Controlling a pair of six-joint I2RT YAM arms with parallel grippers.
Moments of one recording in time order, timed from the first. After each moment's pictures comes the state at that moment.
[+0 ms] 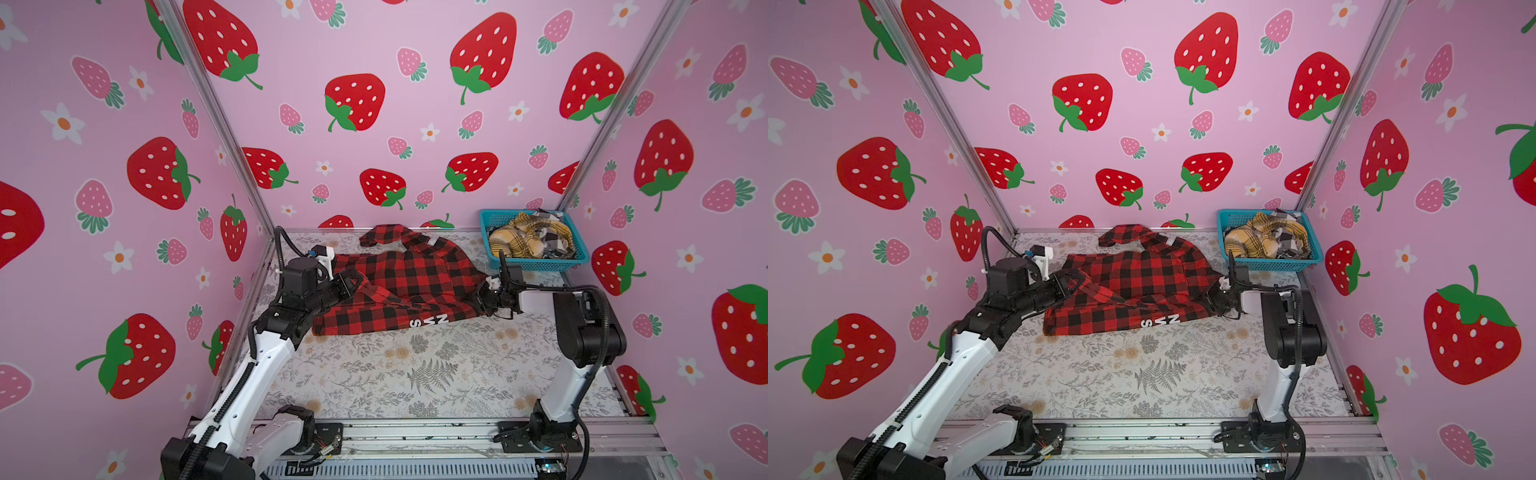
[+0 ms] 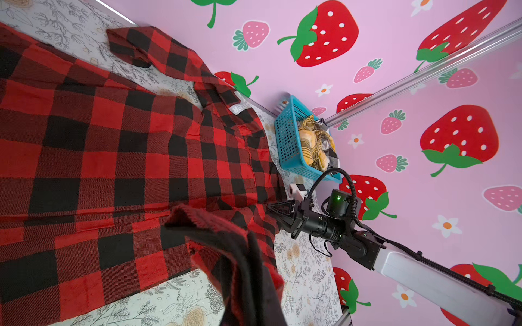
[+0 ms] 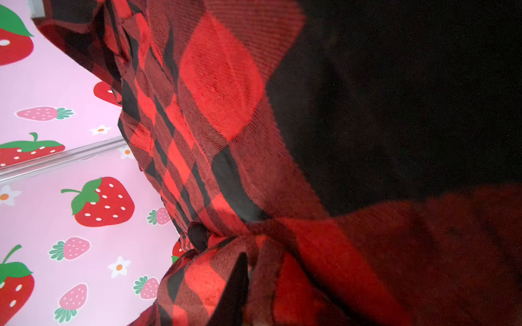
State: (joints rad) left arm -0.21 1.05 0.94 -0.36 0.43 -0.68; right arm 0.19 1.87 0.94 0.01 -0.66 0.96
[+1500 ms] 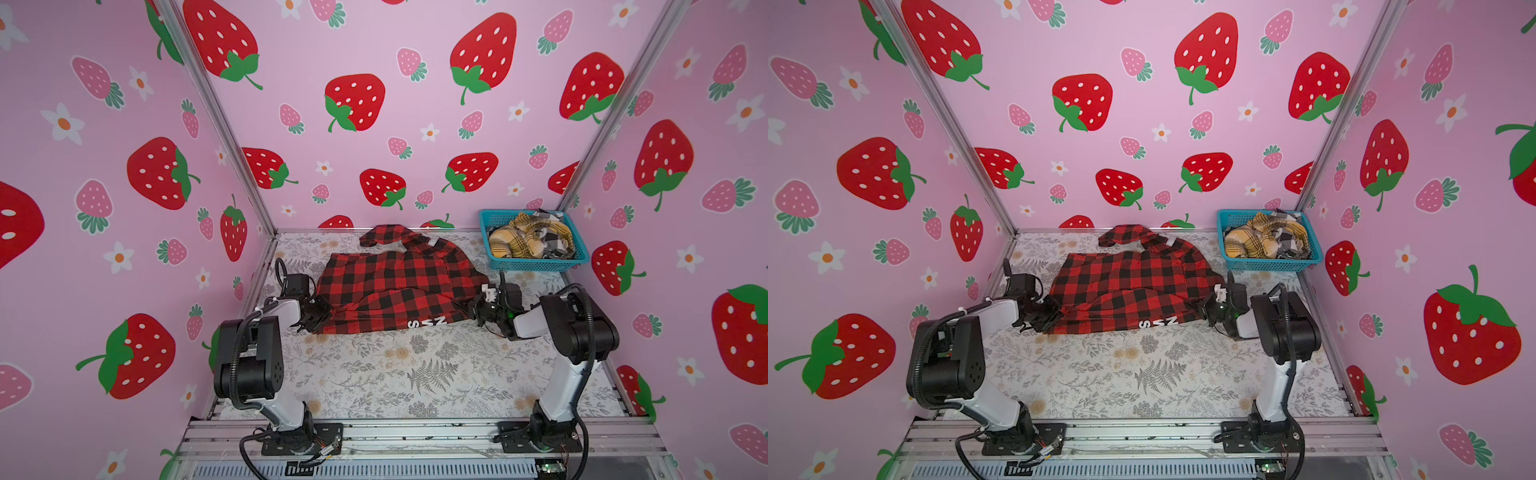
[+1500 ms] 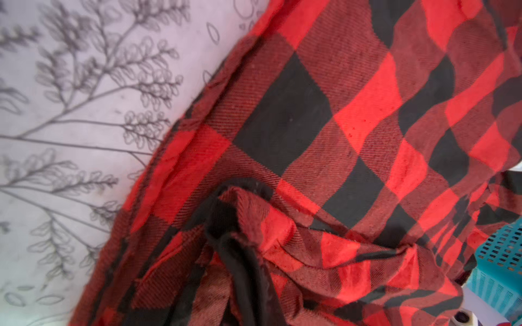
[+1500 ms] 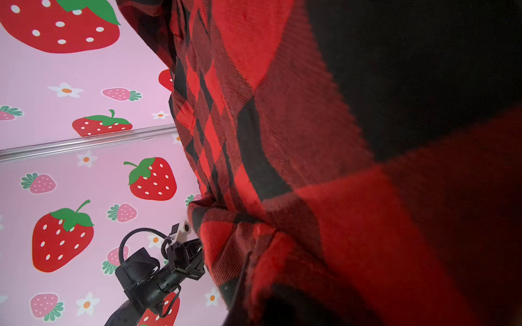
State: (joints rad) left arm 0.11 1.64 0.84 -0.34 0.31 -0.70; right arm 0.24 1.91 0.63 0.71 -0.71 1.18
